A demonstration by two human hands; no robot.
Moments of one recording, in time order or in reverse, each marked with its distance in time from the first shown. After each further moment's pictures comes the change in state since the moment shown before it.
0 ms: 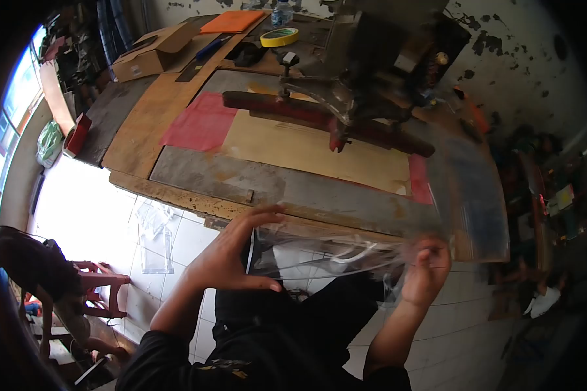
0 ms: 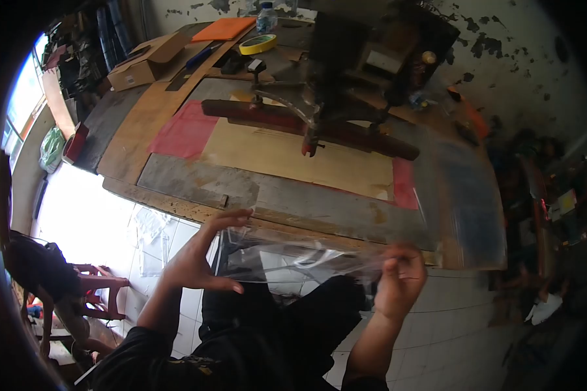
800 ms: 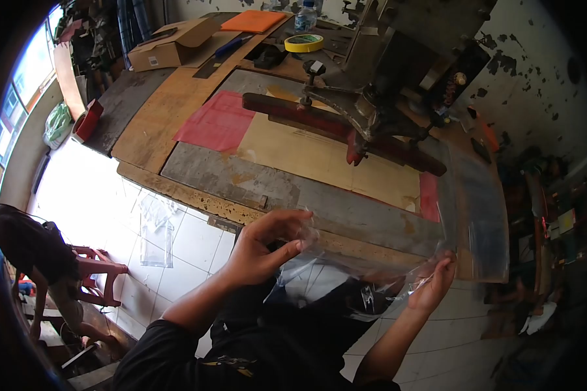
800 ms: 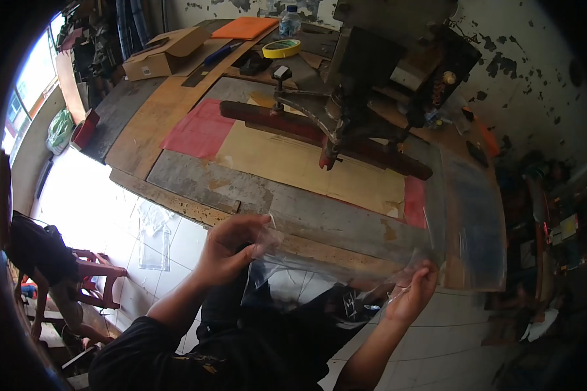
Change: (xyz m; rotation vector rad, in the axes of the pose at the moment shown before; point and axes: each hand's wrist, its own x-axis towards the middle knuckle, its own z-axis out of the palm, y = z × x) left_hand 0.017 -0.015 0.040 -0.668 0.309 -0.114; right_hand 0.002 0.032 -0.037 0.219 0.293 0.165
